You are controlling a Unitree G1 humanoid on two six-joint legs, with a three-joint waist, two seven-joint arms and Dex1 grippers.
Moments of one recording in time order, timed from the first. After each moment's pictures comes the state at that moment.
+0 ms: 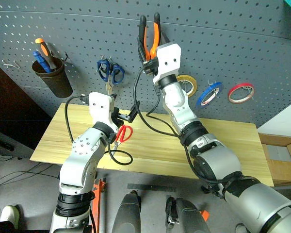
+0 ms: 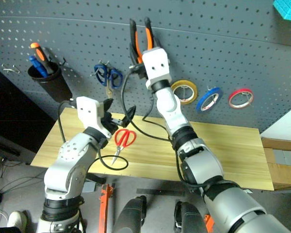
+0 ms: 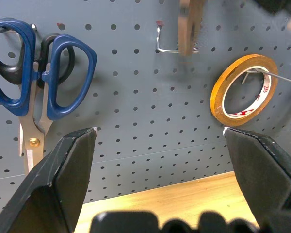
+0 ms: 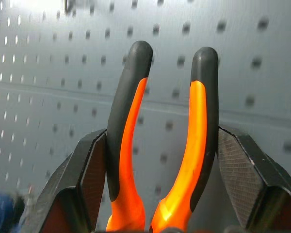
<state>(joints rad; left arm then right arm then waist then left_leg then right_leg) -0.32 0.31 0.06 -0.40 -0.30 0.52 -0.23 -1.23 0.09 0.05 0.99 -0.07 -0.63 -0.07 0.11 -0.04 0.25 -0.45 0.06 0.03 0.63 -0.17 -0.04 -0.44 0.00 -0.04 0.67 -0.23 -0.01</state>
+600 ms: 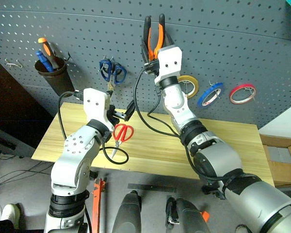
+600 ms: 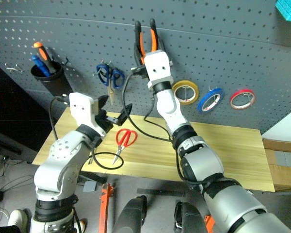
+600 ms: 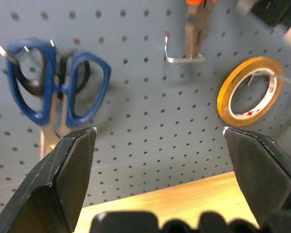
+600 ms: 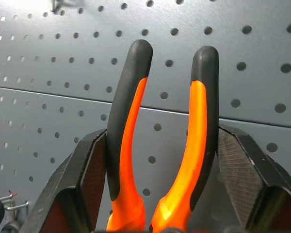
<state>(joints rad) -0.32 0.36 0.11 -0.50 -0.32 0.62 -0.24 -1.25 0.09 0.03 1.14 -0.15 -0.75 -0.18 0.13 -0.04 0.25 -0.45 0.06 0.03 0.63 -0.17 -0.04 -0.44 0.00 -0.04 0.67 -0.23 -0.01</state>
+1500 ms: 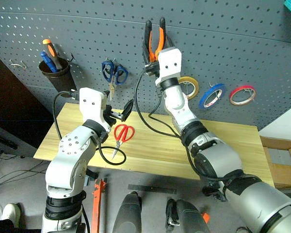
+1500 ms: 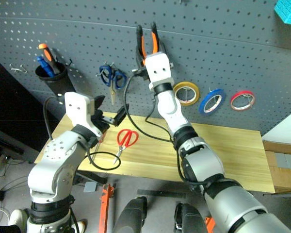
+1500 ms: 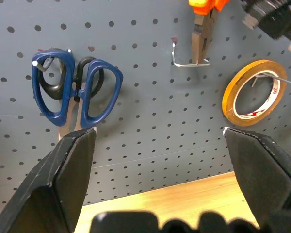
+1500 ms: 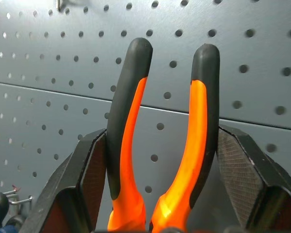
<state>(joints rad) -0.32 0.37 0.12 -0.51 -0.32 0.65 -0.25 -1.26 0.08 0.04 1.15 -0.15 -0.70 -0.18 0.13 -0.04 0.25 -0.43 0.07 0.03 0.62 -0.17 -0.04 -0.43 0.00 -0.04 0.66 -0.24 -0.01</state>
